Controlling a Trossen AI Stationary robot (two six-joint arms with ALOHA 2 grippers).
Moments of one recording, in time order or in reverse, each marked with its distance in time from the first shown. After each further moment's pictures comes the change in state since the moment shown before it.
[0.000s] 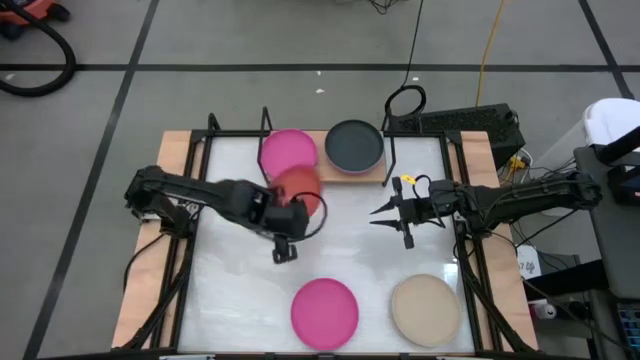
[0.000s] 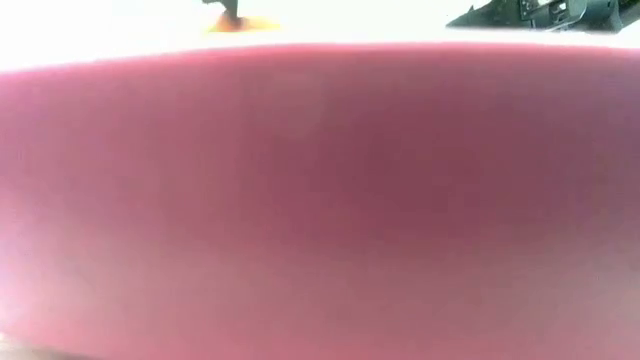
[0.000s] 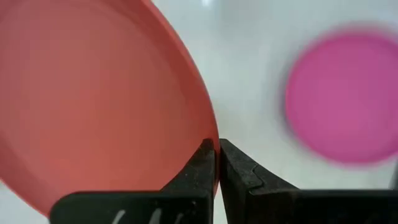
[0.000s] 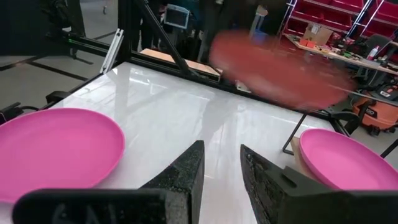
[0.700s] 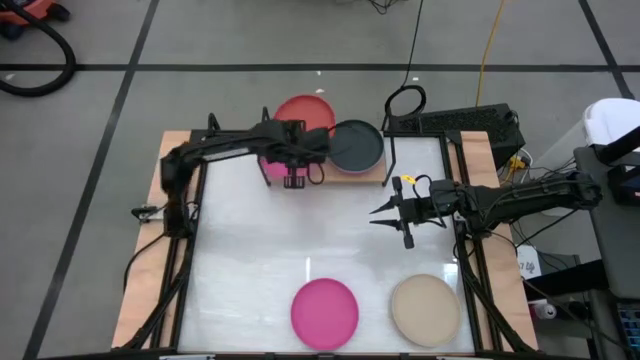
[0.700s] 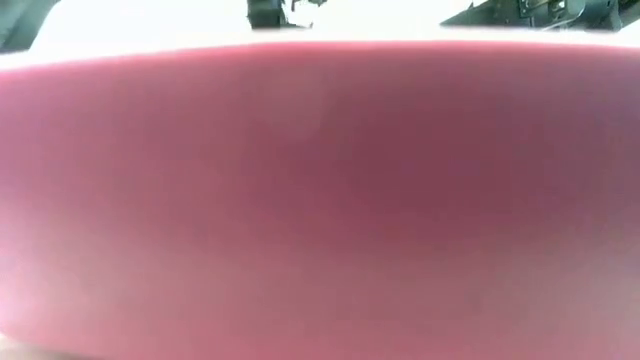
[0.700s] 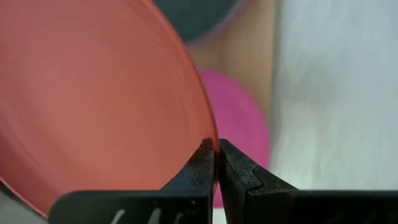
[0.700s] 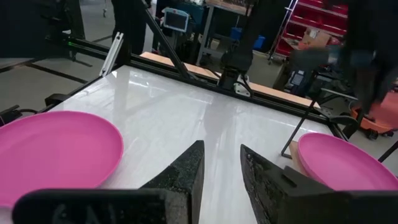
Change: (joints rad) left arm 0.459 0.184 0.175 -0.016 -0.230 0.781; right arm 0.000 0.000 0.000 0.016 0.000 -0.006
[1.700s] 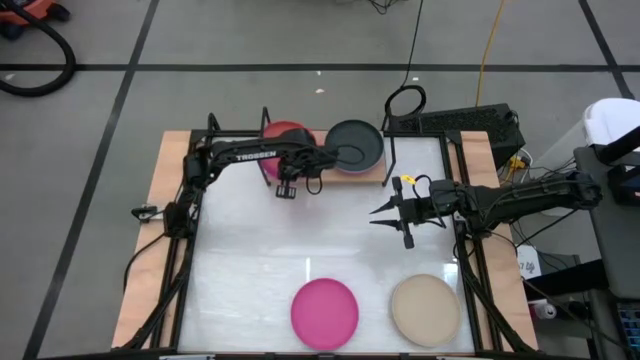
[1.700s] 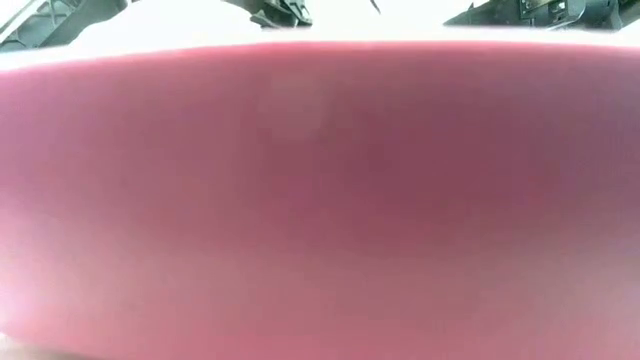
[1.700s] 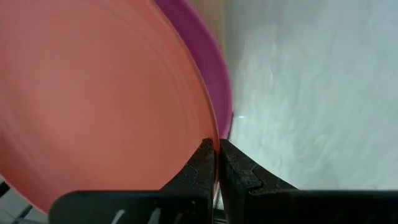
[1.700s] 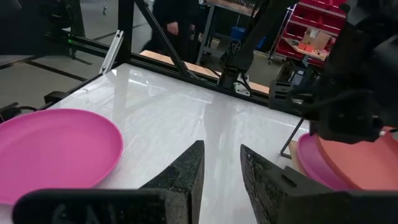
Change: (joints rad) left arm 0.057 0.206 -0.028 -0.248 0.082 -0.008; right arm 0.000 0.000 0.000 -0.005 0.000 -0.010
